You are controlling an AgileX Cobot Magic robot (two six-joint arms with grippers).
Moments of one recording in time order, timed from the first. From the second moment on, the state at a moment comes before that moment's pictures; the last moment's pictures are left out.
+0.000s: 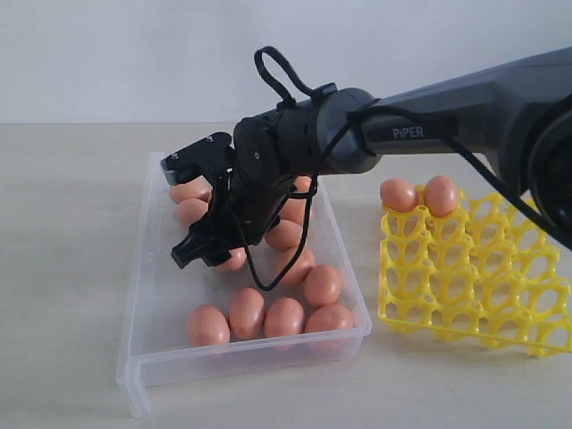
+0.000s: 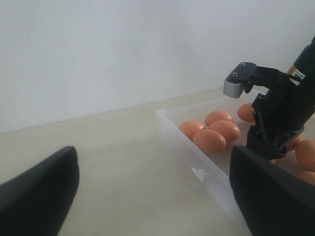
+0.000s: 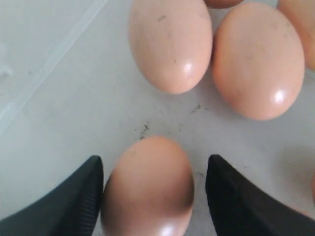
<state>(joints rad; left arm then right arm) -0.12 0.00 0.00 -0.39 0.19 0.50 0.77 2.22 -1.60 0.08 0.54 -0.11</state>
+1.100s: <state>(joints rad) -0.12 0.00 0.00 -0.39 0.19 0.50 0.79 2.19 -0.96 0.07 -1.19 0.05</state>
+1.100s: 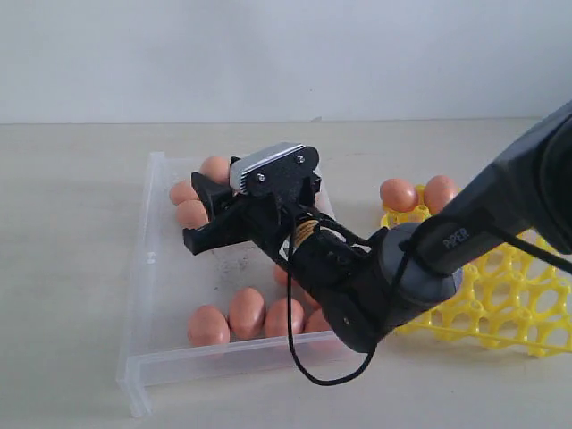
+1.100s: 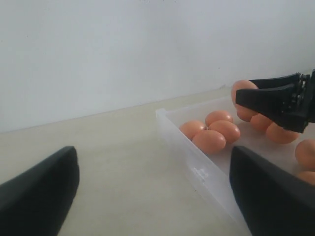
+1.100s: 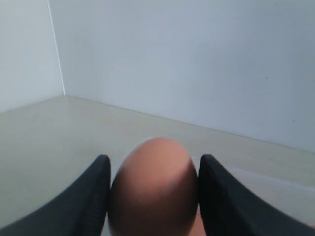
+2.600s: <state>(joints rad) -0.12 0.00 0.00 -0.39 0.19 0.50 -0.03 2.04 -0.54 -0.33 -1.21 0.29</state>
